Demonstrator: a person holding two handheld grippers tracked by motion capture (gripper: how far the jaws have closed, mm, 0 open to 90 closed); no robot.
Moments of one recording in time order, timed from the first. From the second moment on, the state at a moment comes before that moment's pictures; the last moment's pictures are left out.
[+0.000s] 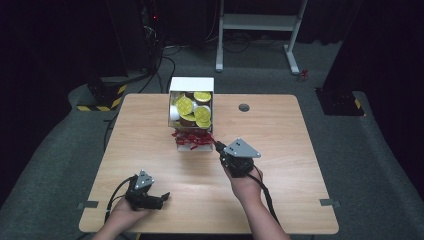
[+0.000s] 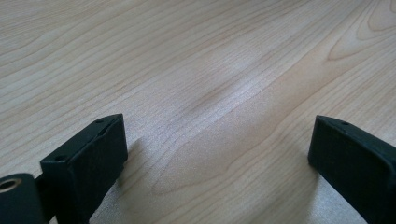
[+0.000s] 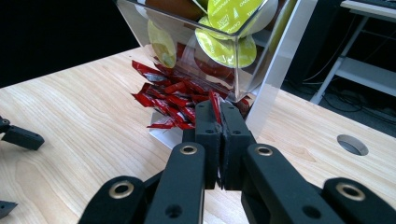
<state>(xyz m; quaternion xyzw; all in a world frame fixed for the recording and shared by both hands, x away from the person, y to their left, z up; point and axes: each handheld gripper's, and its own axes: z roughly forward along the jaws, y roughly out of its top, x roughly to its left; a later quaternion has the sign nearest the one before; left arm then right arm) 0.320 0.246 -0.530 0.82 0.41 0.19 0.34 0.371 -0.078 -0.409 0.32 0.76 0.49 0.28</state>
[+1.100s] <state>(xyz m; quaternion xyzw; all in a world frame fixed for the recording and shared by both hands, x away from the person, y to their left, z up) 0.320 0.246 -0.530 0.82 0.41 0.18 0.35 0.359 -0.105 -0.408 0.31 0.75 0.50 0.28</state>
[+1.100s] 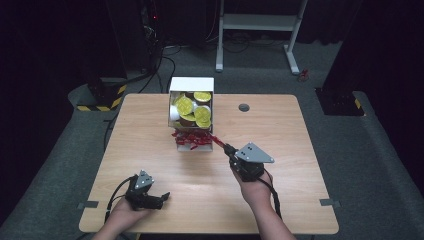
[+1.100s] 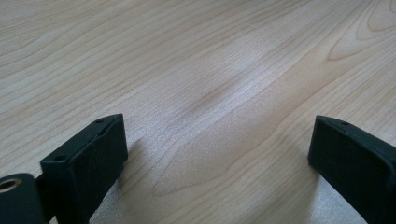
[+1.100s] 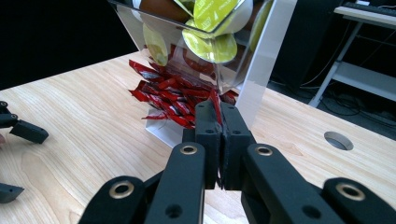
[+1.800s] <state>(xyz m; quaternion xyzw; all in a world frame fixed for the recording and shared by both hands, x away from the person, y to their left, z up) 0.317 0.251 -0.531 0.79 0.47 0.20 0.33 0.350 -0.158 -0.426 0.33 0.72 0.53 0.30</state>
